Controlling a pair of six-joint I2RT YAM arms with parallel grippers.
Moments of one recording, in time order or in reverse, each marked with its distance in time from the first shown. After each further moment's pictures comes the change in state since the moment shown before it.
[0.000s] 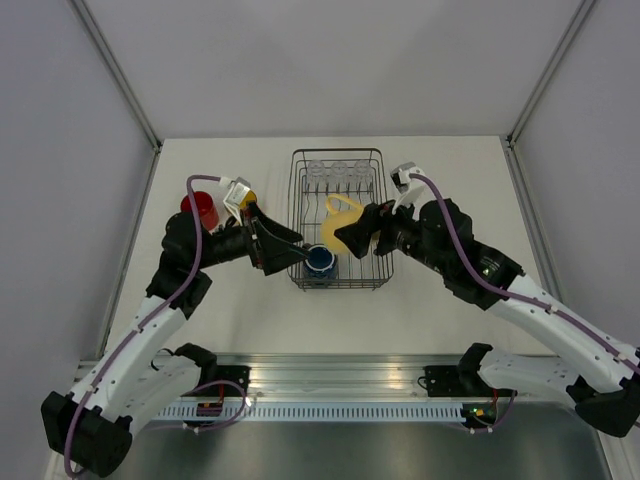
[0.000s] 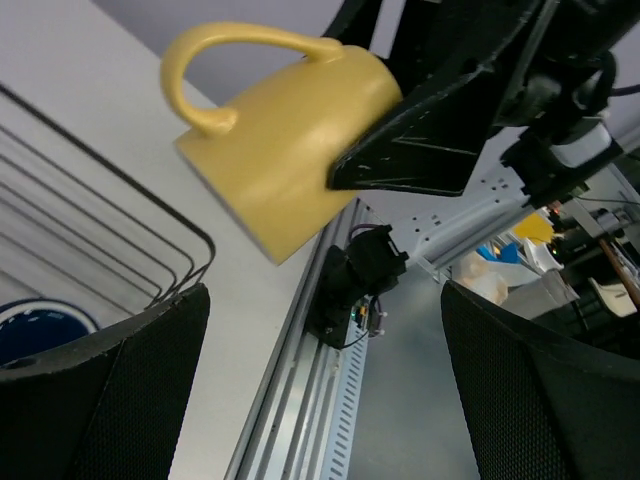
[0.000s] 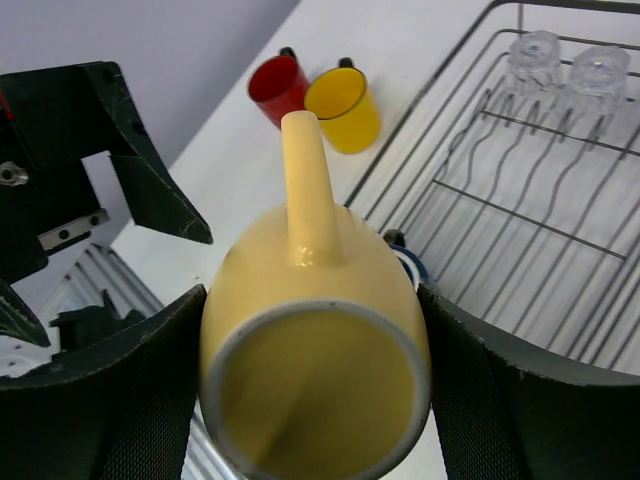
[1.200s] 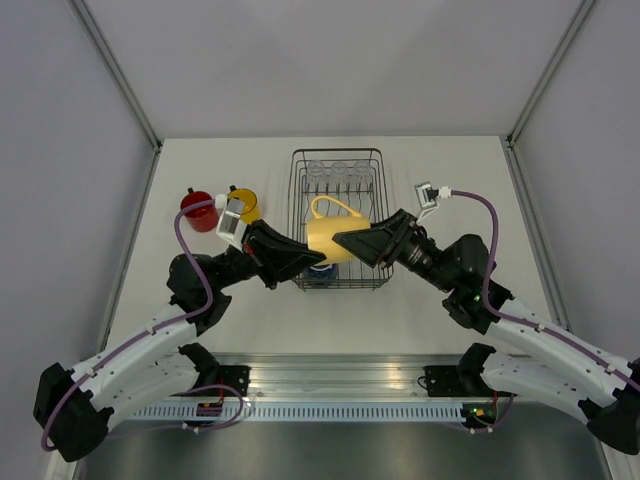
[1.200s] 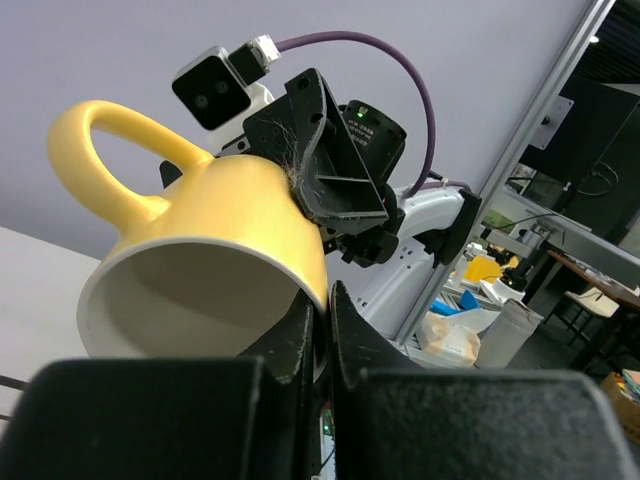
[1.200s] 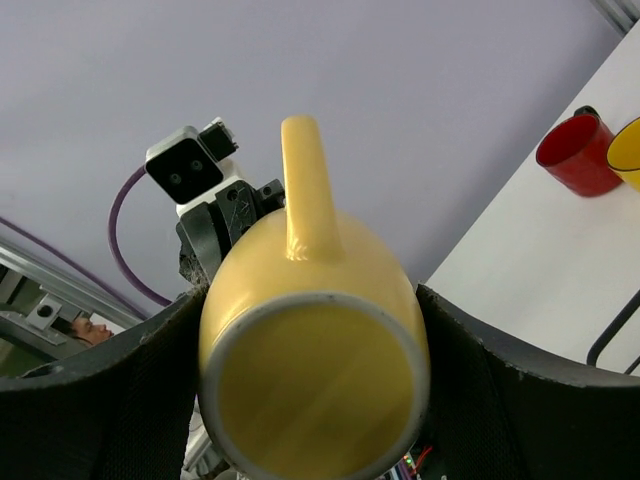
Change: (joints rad) left arm -0.330 0.007 -0.171 0.739 -0.222 -0.122; right arm 0.001 -0.155 -0.382 0.733 -0.245 0.571
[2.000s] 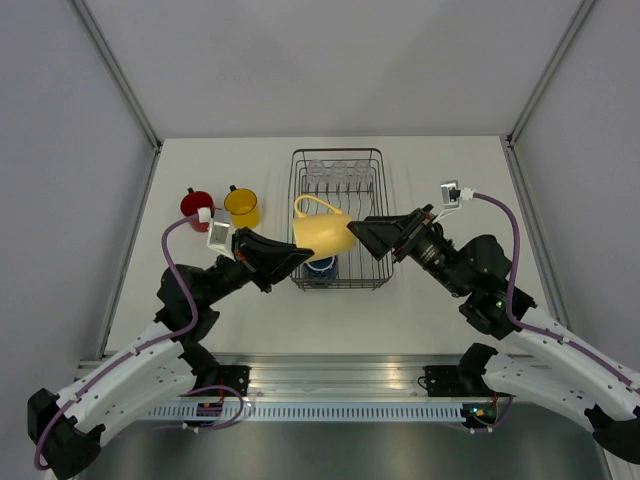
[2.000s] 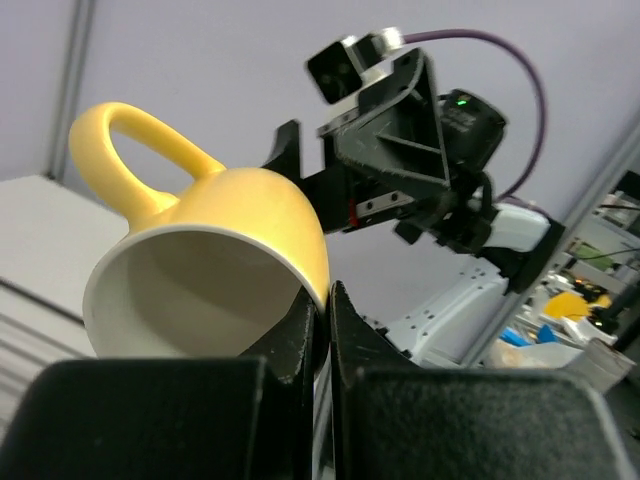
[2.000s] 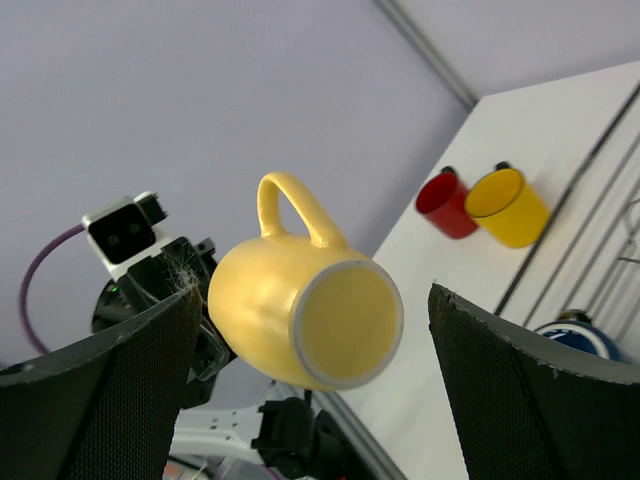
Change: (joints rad) left arm -0.007 -0.158 -0.058 -0.192 -0.171 0.128; right arm 0.001 -0.077 0.058 -0.200 0.177 -0.164
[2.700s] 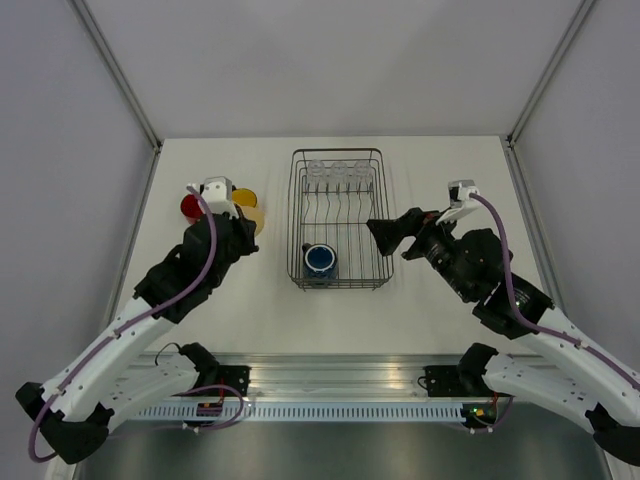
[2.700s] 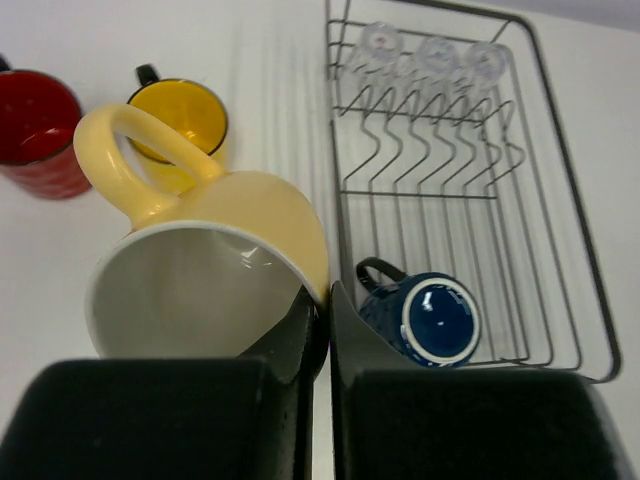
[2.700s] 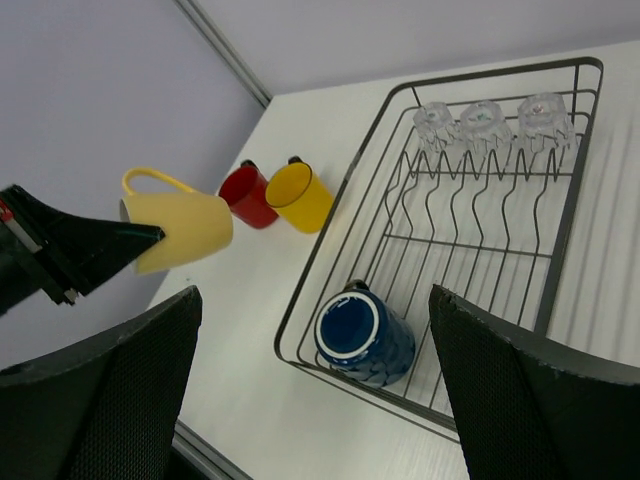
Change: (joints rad) left arm 0.016 0.118 0.432 -1.157 -0.921 0.212; right arm 0.000 -0.040 0.124 -0.409 0.316 -0.277
